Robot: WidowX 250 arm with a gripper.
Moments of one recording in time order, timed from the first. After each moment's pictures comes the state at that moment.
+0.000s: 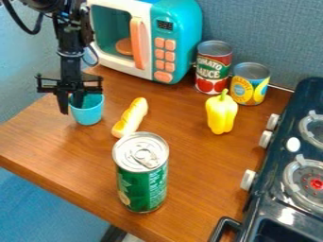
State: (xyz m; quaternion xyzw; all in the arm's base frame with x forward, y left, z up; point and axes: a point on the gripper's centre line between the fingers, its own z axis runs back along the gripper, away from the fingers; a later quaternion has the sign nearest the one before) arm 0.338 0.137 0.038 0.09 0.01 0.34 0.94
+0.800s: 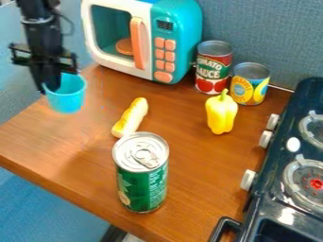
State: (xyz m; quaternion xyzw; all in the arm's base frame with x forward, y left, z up) arm 0.301 0.140 0.096 0.03 0.00 0.12 0.99
